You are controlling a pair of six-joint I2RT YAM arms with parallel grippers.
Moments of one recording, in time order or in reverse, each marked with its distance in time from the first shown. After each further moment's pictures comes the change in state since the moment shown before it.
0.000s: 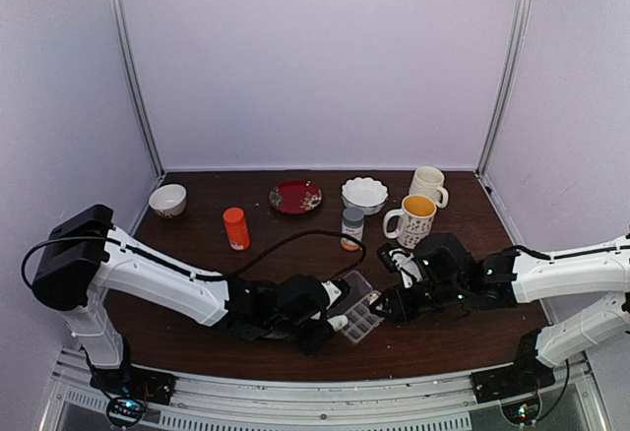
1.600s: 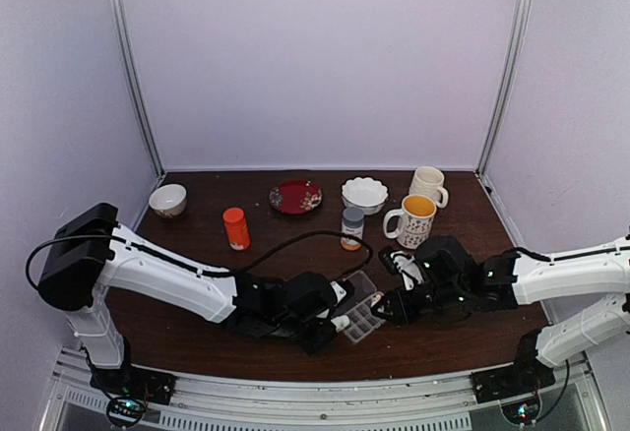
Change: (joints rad) left arm 0.001 0.028 0.067 -0.096 0.017 0.013; right arm 0.000 -0.005 -0.019 0.005 0.000 0.004
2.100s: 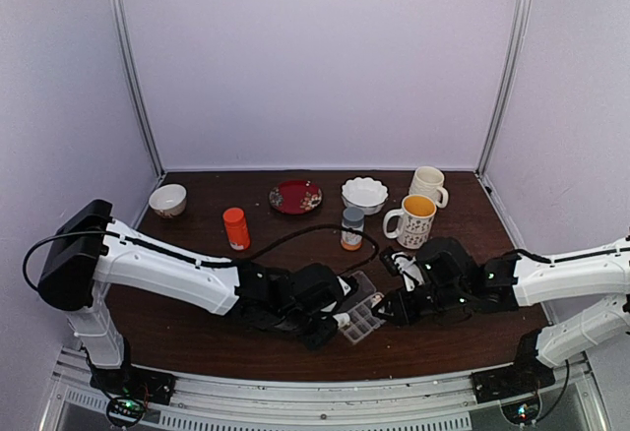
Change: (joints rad) left arm 0.000 -0.001 0.103 -0.163 -0.001 0.015; right arm 0.000 -0.007 -0.017 0.018 0.000 0.002
